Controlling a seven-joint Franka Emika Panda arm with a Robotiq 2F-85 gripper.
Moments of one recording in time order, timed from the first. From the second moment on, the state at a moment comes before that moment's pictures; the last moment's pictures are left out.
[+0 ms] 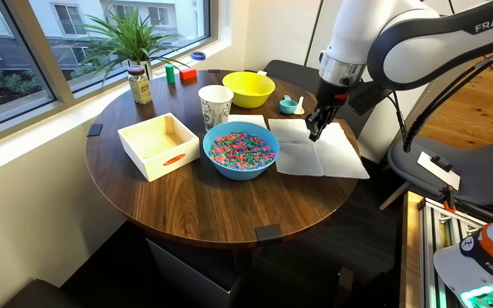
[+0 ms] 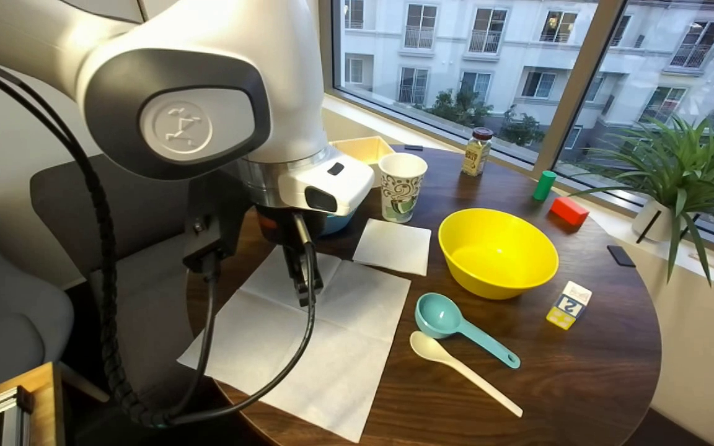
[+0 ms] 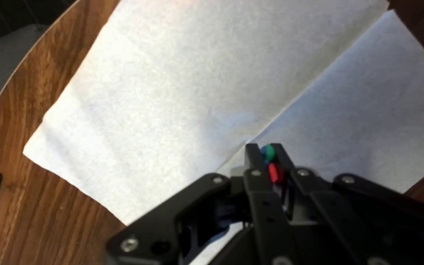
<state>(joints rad) -0.04 -0.16 0.03 -2.37 -0.08 2.25 0.31</state>
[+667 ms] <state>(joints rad) -0.04 -0.13 0.01 -2.37 -0.08 2.25 0.31</state>
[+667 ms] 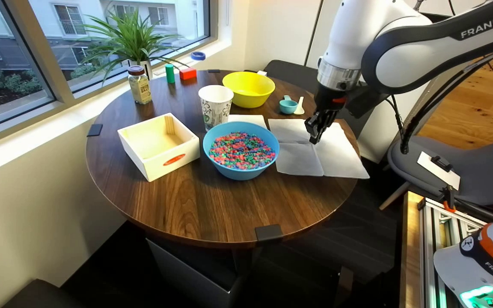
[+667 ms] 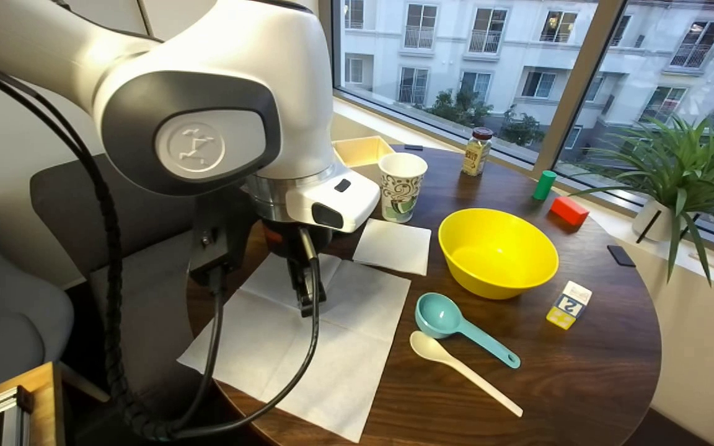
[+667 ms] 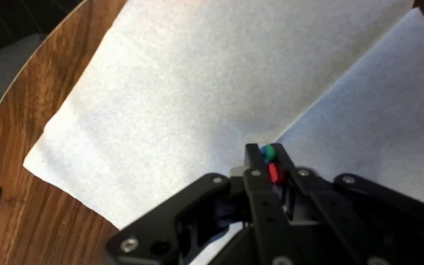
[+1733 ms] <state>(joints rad) -0.01 -0.15 0.04 -2.35 -0.08 2.23 0.24</state>
